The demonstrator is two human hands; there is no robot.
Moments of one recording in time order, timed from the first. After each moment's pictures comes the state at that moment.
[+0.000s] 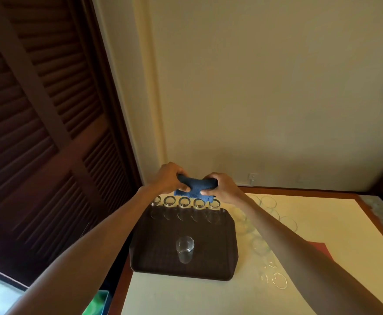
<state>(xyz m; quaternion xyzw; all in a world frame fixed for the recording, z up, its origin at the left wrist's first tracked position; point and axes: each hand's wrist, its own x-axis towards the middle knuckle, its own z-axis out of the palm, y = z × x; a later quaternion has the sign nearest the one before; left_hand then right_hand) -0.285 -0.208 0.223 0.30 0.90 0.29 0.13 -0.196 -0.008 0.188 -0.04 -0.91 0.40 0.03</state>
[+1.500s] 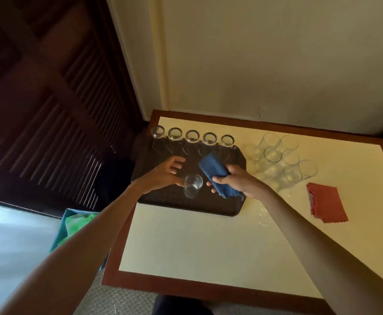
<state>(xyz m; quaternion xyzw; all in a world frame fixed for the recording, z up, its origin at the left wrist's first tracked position) -0.248 -0.283 0.022 0.17 0.80 0.43 0.38 -0.145 -0.029 0.053 -0.17 -0.71 0.63 -0.25</state>
